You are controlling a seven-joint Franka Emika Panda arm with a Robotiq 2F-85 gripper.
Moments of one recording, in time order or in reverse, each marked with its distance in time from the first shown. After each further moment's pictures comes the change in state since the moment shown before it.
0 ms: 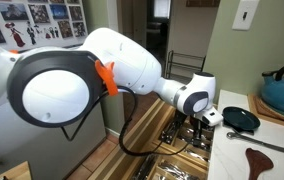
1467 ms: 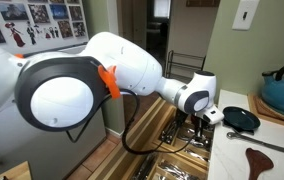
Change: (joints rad) arm 0.000 0.033 0.000 0.059 0.017 0.007 -0.001
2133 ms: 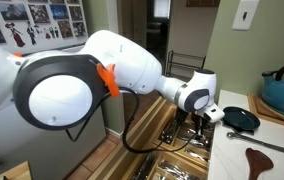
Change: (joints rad) arm 0.001 -0.010 0.000 0.000 0.000 0.005 -0.002
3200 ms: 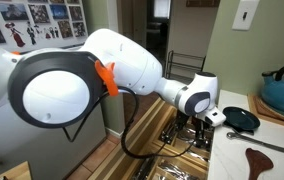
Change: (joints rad) arm 0.000 -0.017 -0.017 -0.048 0.000 -0.001 -0.046
